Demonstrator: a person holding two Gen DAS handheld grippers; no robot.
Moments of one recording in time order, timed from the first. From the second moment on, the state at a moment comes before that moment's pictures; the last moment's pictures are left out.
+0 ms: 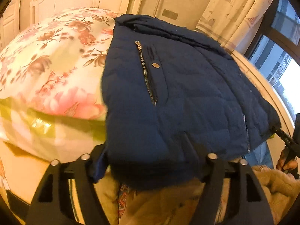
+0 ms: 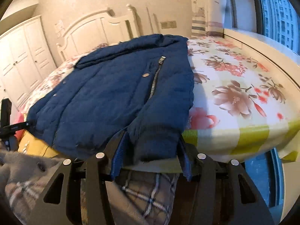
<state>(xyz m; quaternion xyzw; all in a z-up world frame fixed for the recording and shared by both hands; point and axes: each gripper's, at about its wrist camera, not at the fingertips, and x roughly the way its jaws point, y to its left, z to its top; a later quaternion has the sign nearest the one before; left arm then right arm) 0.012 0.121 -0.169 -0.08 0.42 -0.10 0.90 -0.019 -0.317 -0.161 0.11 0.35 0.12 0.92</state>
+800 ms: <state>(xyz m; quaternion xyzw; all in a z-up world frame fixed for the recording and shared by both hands) -0.082 0.169 0.000 -0.10 0.19 -0.16 0.96 -0.123 -0.281 0.008 -0.01 0.13 0.16 0.98</state>
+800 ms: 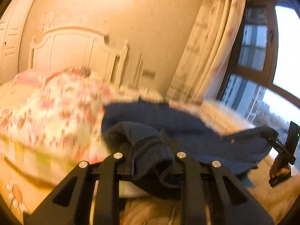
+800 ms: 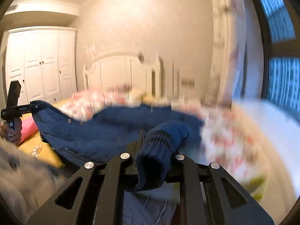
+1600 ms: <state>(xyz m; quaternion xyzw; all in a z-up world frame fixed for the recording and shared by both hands) 0.302 0.208 -0.057 -0.15 0.37 -0.07 0.91 0.264 -0.353 -0.062 0.16 0.35 0.10 0.92</state>
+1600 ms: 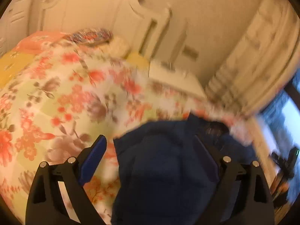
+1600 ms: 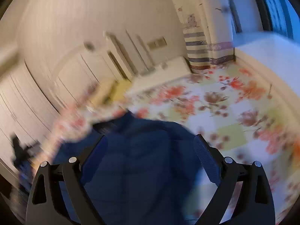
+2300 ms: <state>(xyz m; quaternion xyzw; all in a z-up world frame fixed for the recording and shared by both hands) 0.340 0.171 -0.110 -0.08 0.40 -0.16 0.90 0.279 -0.302 -0.100 0.03 0.35 0.16 0.92</state>
